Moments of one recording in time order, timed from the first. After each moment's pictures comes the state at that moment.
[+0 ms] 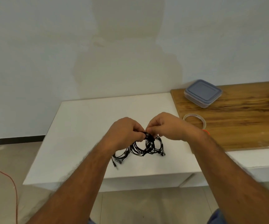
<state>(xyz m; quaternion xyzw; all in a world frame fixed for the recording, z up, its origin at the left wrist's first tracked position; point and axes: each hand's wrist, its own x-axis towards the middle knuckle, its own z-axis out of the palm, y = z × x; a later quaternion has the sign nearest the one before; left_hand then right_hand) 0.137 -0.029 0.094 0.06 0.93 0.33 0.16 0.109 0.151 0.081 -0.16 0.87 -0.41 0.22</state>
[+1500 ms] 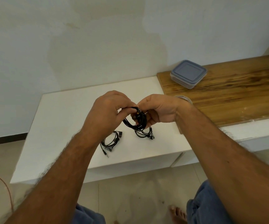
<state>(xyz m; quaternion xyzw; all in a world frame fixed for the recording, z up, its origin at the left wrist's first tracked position) 0.140 -0.031 0.095 0.29 0.90 0.29 -0.15 0.101 0.167 0.075 -0.08 0.64 -0.65 0.40</state>
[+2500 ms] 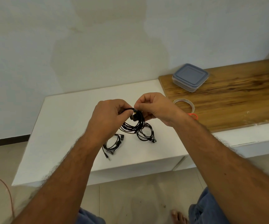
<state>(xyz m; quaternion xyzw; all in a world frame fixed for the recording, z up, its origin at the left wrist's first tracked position) 0.137 -0.030 0.090 0.10 0.92 0.38 -0.02 0.103 0.151 0.063 -0.06 0.73 -0.66 0.17</state>
